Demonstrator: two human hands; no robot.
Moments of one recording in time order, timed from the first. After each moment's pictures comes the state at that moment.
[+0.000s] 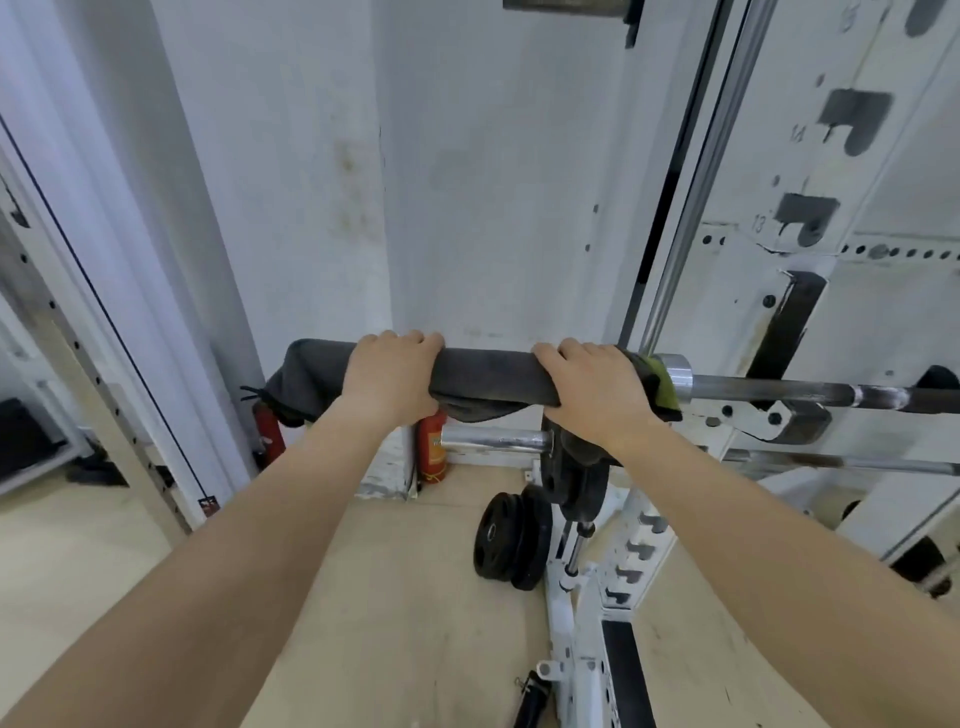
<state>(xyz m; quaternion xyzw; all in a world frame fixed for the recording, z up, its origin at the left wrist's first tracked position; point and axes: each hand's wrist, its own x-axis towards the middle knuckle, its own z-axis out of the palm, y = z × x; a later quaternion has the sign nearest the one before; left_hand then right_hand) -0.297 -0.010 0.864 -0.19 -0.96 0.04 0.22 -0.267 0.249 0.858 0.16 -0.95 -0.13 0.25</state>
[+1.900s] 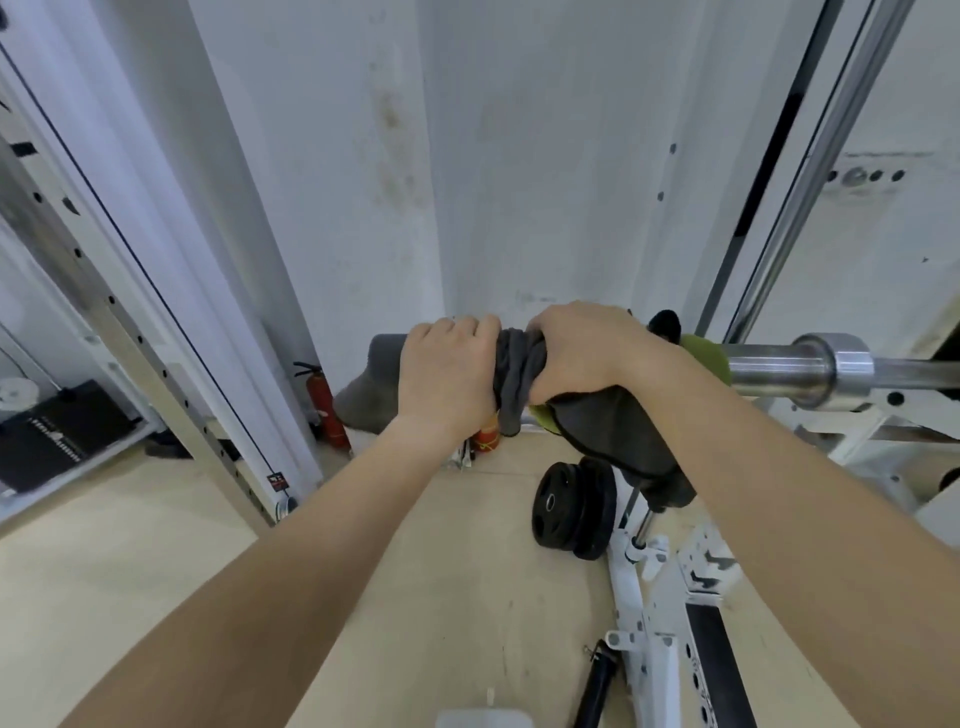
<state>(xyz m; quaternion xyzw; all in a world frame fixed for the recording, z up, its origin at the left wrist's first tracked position) -0.317 -0.045 0.844 -0.20 -0.92 0.03 0.35 -0.318 0.127 0.902 0.18 -0.98 0.09 -0.04</state>
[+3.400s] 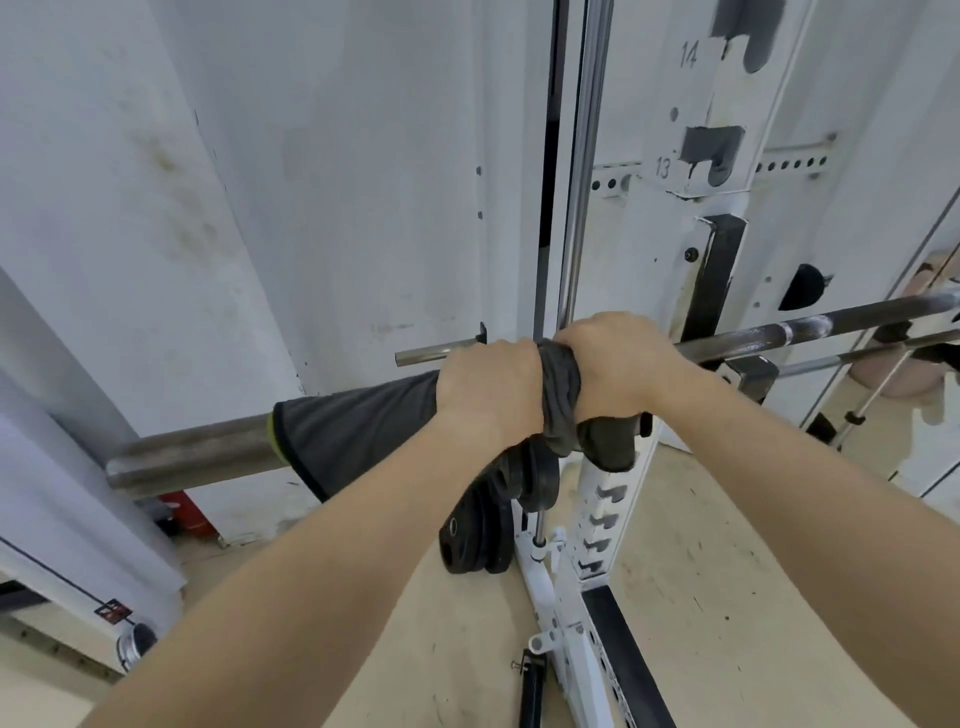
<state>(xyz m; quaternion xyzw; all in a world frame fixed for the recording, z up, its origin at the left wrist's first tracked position) -0.310 0.172 0.876 -0.34 -0.93 0.04 0.14 -0.274 0.331 0.887 0.04 -0.99 -0.05 0.09</state>
